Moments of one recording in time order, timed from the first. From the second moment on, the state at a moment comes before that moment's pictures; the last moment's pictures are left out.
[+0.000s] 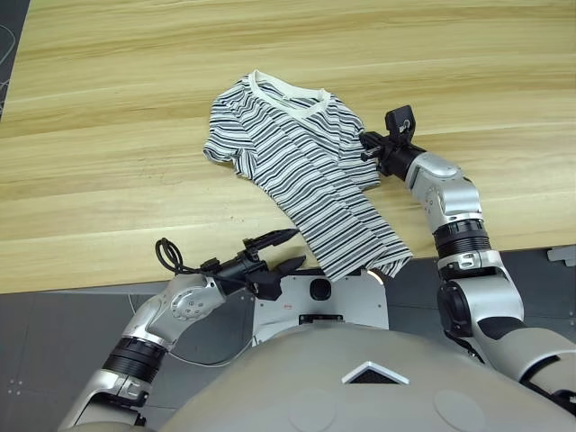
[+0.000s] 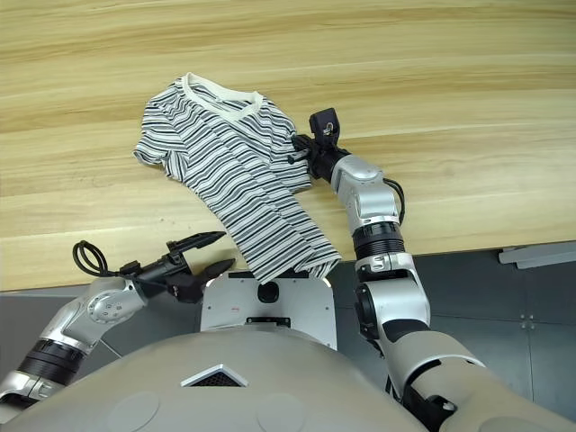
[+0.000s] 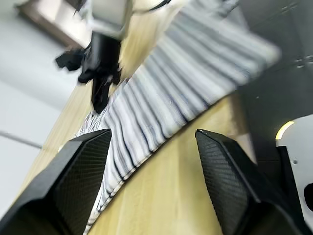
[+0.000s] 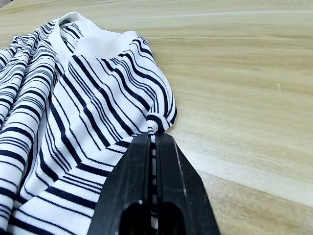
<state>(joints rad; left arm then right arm) 0.32 0.68 -0.36 0.07 0.50 -0.88 -0.31 -0.41 -0.12 0.06 0.54 0.15 0.34 0.47</state>
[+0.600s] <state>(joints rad) 0.21 0.67 -0.43 0.16 0.69 -1.00 -0.26 -0.42 -0.09 0.07 0.55 0.14 0.32 0.47</state>
